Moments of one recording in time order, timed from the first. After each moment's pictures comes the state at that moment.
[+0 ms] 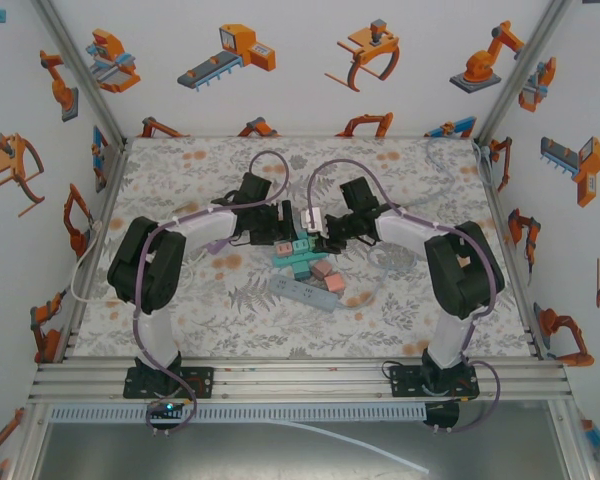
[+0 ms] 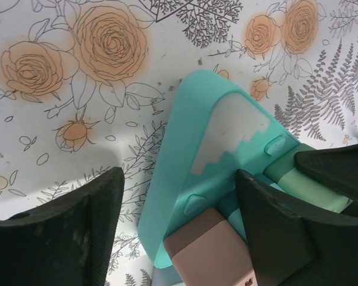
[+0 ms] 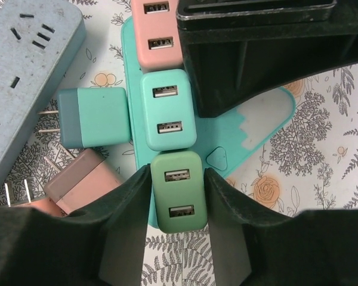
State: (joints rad) left arm -0.57 1.90 1.22 -0.25 0.20 -0.51; right arm 0.49 1.83 1.13 -0.27 -0.78 -1.09
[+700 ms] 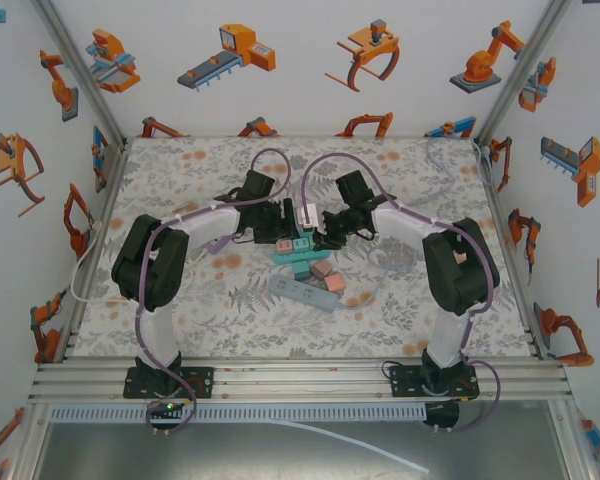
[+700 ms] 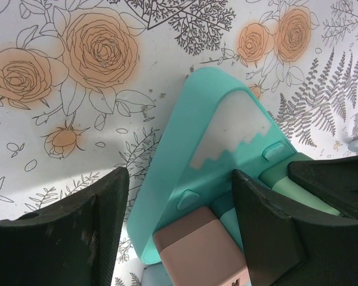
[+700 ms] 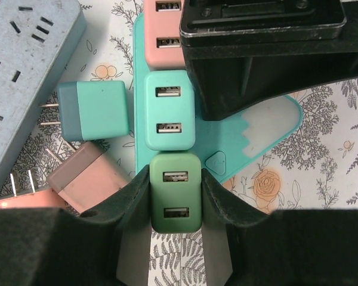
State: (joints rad) left arm -0.58 1.93 1.26 -0.29 0.18 -0.55; right arm 0.50 1.86 1.24 -0.42 -0.74 -1.12
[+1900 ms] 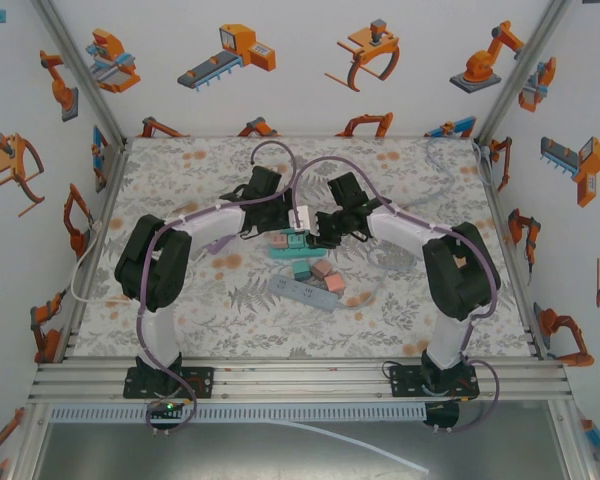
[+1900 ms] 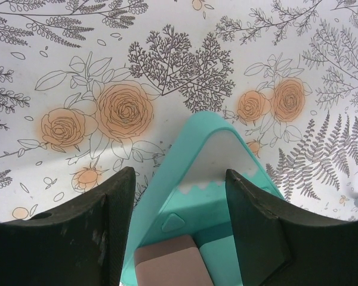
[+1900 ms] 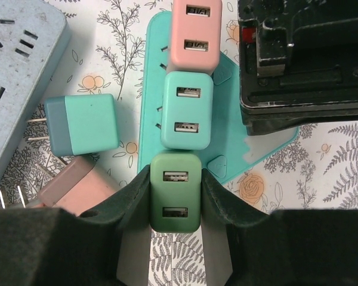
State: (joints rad) left arm -0.61 1.95 1.30 -0.22 -0.02 -0.56; right arm 0.56 1.82 1.22 -0.36 -0.64 -1.08
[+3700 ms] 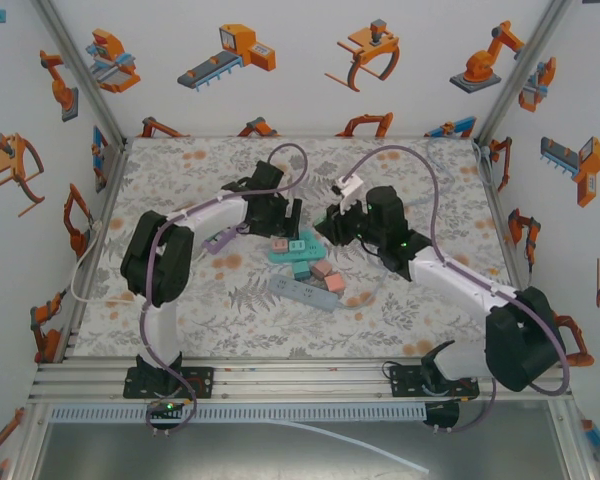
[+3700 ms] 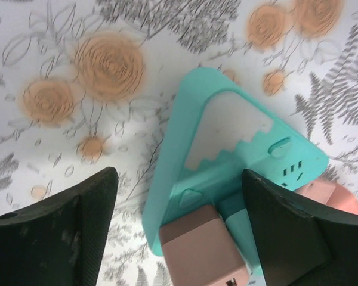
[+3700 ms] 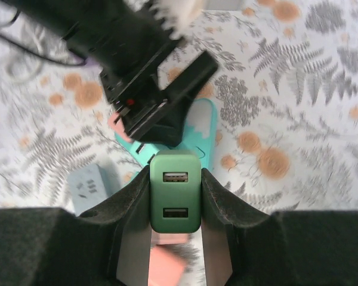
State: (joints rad) left arm -0.60 1.97 1.43 -0.51 0.11 -0.30; right arm 0.56 1.33 0.83 0.13 -0.30 0.07
